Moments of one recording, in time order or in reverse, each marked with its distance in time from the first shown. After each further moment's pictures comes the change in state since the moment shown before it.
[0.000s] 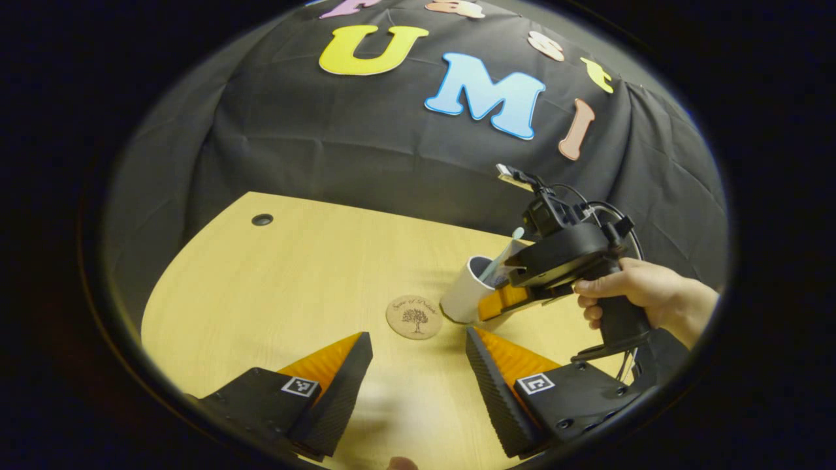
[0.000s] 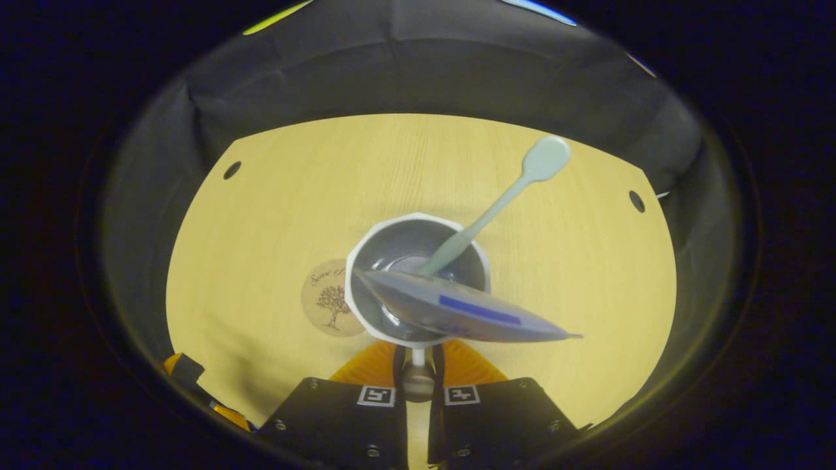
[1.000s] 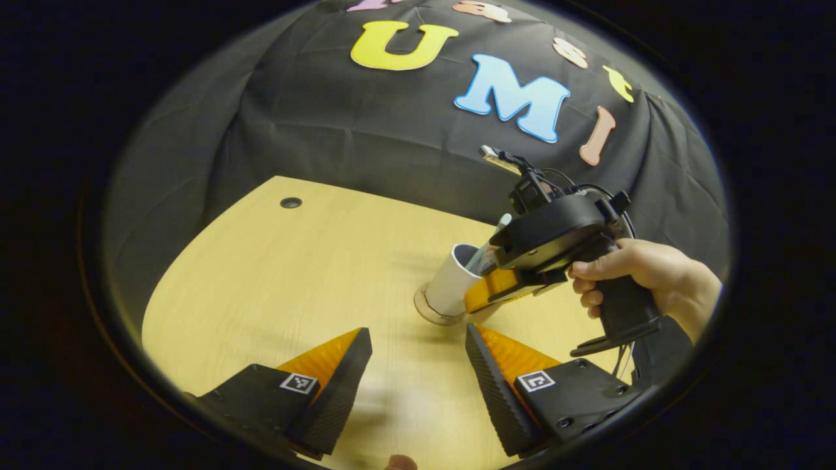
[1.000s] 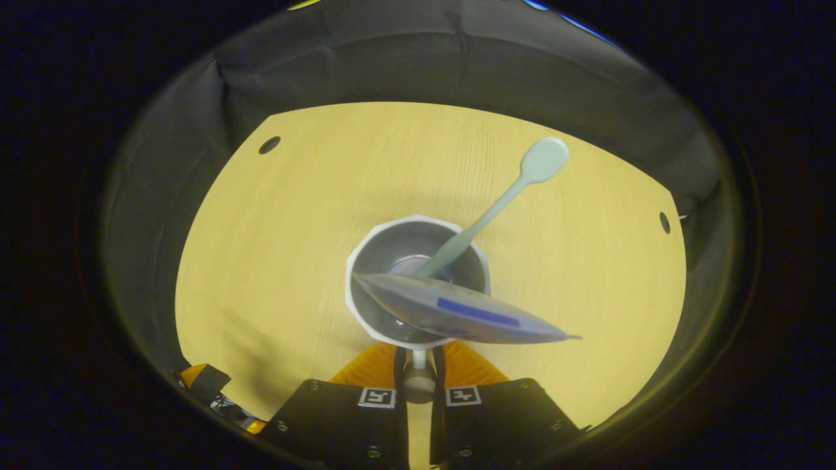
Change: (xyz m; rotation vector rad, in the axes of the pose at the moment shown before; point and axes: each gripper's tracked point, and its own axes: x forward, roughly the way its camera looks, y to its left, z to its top) left arm -0.022 0.037 -0.015 -0.073 0.021 0.058; right arm 0.022 0.079 0.006 -0.115 0.054 0.027
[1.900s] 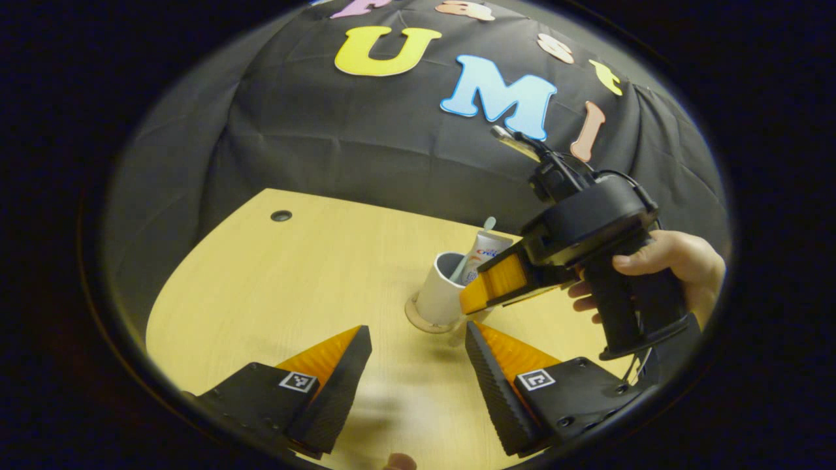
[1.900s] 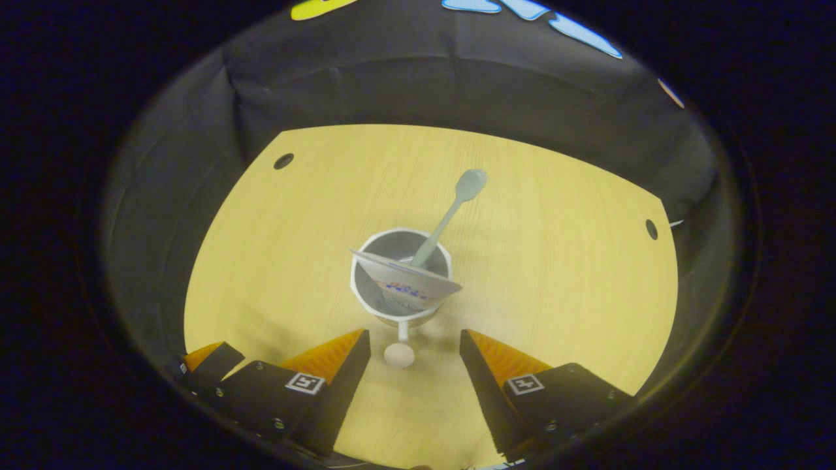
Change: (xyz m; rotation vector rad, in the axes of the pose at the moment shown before) left arm 0.007 -0.026 0.015 0.077 -0.049 -0.014; right arm -0.051 -0.012 -0.003 0.016 -0.117 0.028
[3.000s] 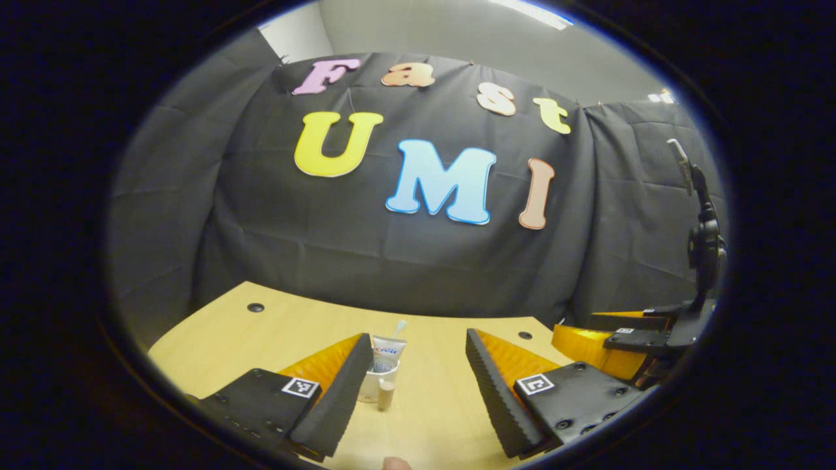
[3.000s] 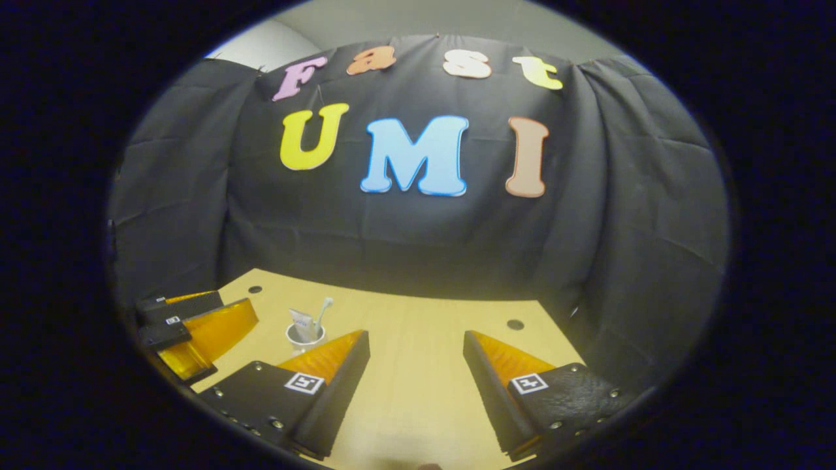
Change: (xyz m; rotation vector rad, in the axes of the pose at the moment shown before) left arm -0.067 -0.158 0.094 0.098 -0.441 -0.040; right arm -0.248 -0.155 -0.043 -0.028 -0.932 -0.277
